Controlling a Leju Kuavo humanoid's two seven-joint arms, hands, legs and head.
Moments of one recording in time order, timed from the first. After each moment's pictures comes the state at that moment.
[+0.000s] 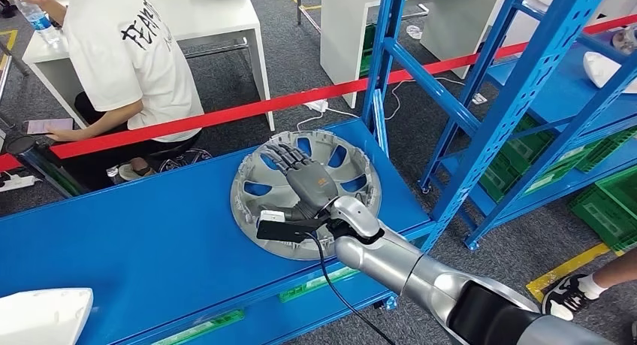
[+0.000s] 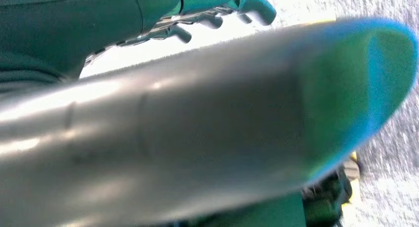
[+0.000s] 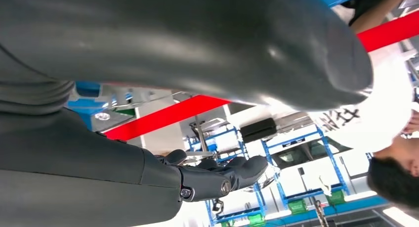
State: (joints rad) left arm -0.08 -0.11 0.66 -0.18 -0.75 0.06 0.03; right arm -0.39 -0.21 0.61 -1.11 0.79 -0.07 -0.02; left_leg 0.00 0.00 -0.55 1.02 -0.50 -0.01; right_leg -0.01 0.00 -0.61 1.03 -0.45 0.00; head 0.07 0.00
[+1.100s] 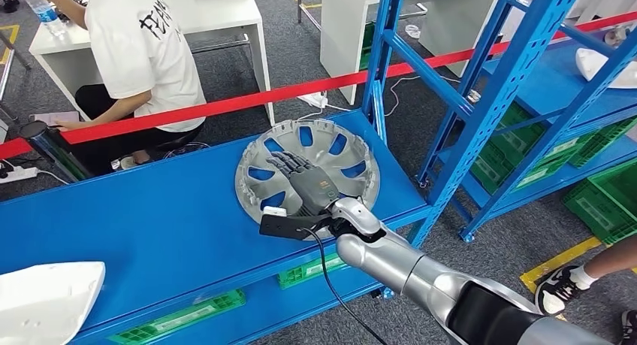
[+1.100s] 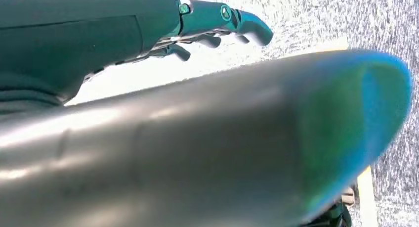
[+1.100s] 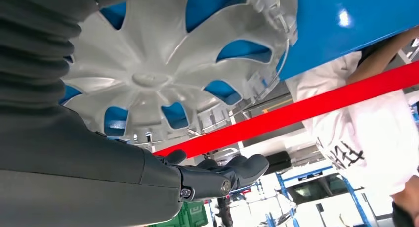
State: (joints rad) left arm -0.08 -0.12 0.66 -0.18 -0.75 0.06 0.01; right arm -0.40 -0.20 0.60 -1.08 0.73 0.03 0.00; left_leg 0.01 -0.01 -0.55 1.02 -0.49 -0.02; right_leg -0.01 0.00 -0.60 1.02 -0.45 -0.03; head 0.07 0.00
